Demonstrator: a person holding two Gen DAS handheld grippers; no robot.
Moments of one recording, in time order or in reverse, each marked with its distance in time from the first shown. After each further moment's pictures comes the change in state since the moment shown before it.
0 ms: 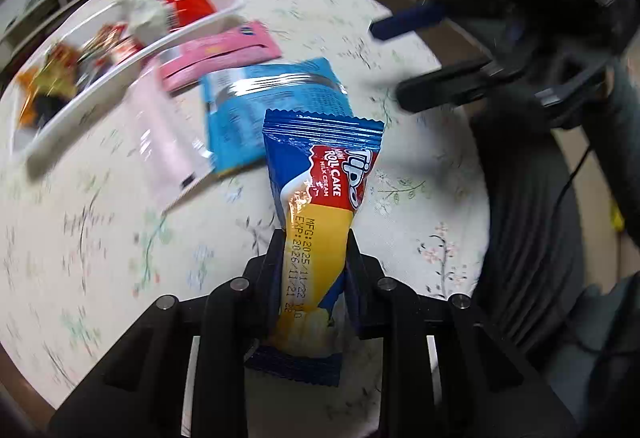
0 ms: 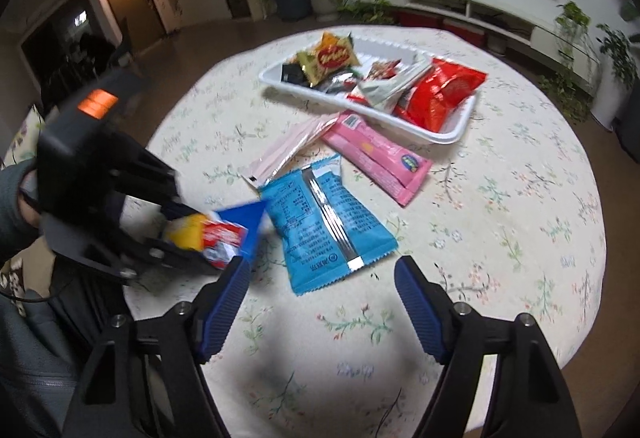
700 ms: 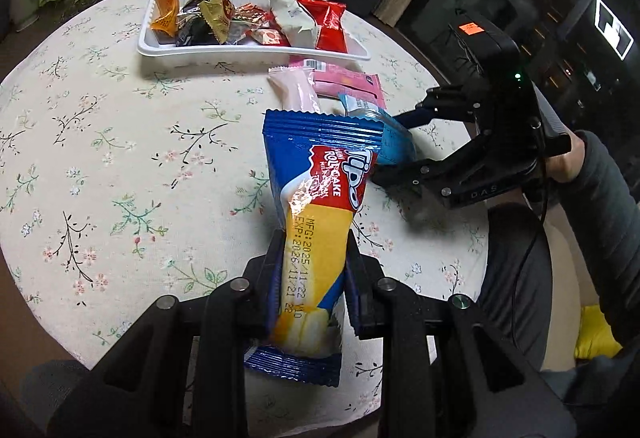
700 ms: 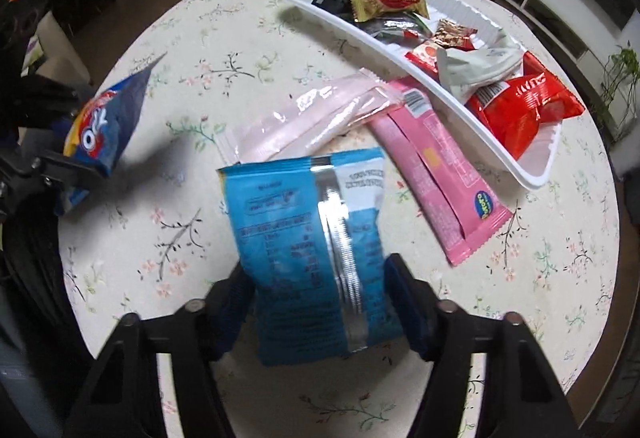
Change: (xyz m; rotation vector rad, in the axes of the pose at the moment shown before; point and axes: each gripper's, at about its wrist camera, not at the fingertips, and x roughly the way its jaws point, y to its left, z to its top) left arm -0.065 0.059 -0.066 -0.397 -0.216 0.018; right arm 0.087 0.022 0.040 -0.209 0.261 -0.052
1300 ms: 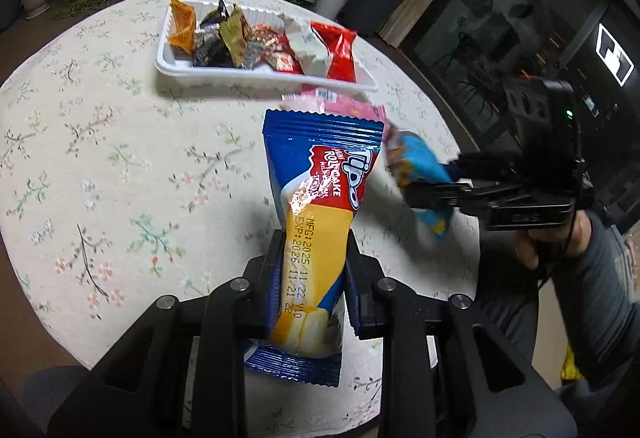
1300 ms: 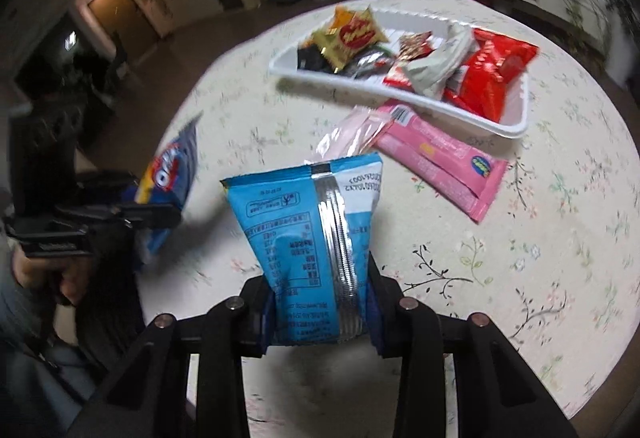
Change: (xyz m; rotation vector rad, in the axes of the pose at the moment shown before) left arm -0.026 0.012 0.008 -0.065 -0.065 -0.026; right arm -0.045 -0.006 -0.027 0.364 -0.239 0.187
